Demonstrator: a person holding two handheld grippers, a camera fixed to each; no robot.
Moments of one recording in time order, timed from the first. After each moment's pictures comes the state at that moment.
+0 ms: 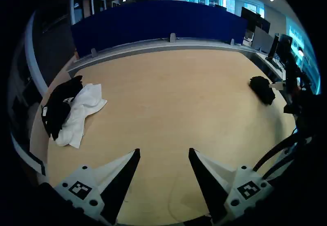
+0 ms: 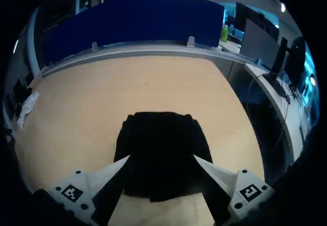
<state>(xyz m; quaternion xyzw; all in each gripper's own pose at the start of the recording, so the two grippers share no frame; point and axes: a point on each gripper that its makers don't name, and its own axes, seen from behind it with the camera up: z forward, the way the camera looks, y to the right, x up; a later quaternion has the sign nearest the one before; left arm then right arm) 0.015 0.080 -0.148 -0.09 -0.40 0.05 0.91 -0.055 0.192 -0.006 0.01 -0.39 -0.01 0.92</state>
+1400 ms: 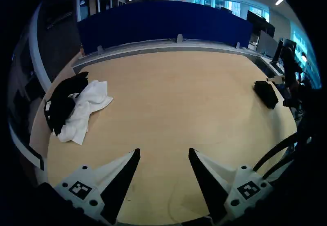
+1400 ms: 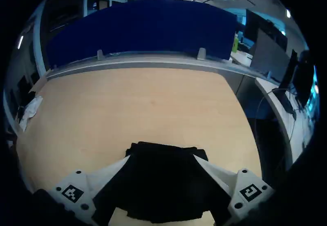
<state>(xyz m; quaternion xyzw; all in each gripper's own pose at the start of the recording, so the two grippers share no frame) 0.014 0.065 -0.148 -0.07 -0.40 0.03 0.91 -0.029 0.179 0.048 0.04 -0.37 -0.02 0.93</state>
